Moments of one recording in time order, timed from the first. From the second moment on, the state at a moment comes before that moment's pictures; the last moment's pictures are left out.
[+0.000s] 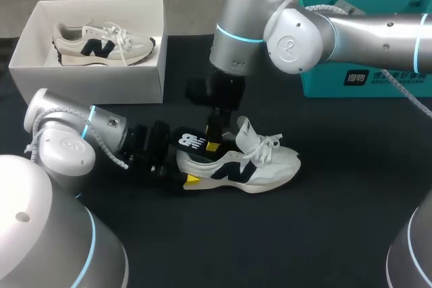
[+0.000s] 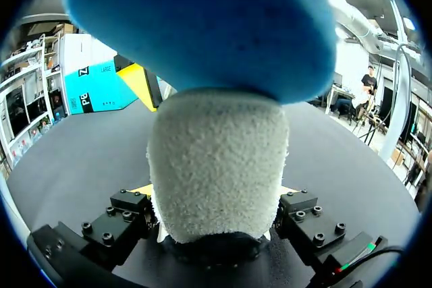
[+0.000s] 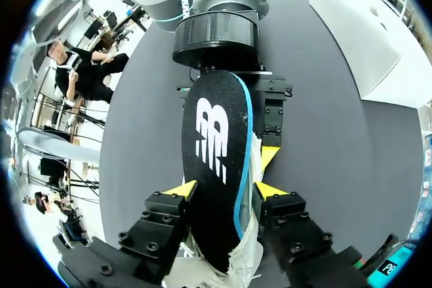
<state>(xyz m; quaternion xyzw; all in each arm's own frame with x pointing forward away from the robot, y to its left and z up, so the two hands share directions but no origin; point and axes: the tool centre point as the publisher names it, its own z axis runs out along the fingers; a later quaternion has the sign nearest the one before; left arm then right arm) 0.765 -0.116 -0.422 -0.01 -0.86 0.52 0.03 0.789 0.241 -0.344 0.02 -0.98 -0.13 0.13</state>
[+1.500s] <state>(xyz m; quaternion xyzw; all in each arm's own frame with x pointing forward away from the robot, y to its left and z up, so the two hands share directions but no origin) 0.765 -0.116 -0.422 -0.01 -0.86 0.51 0.03 0.797 0.234 -0.310 0.02 -0.98 -0.15 0.09</state>
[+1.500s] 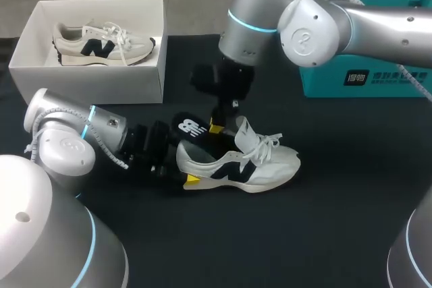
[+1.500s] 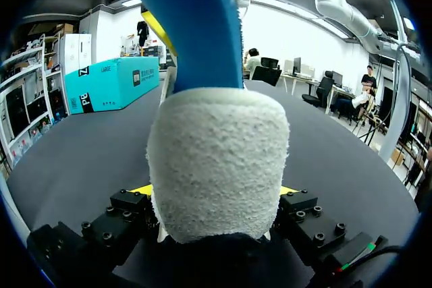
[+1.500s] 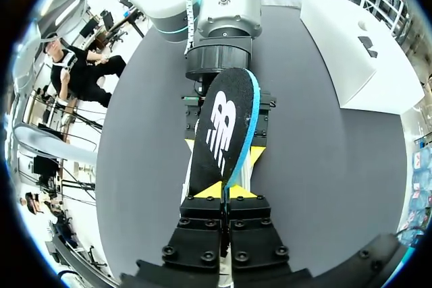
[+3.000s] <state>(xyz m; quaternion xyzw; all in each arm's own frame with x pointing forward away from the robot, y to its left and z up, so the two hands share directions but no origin) 0.765 -0.116 -0.422 -0.01 -0.86 0.52 0.03 0.841 0.257 -0.213 -0.09 -0.94 -0.31 0.10</state>
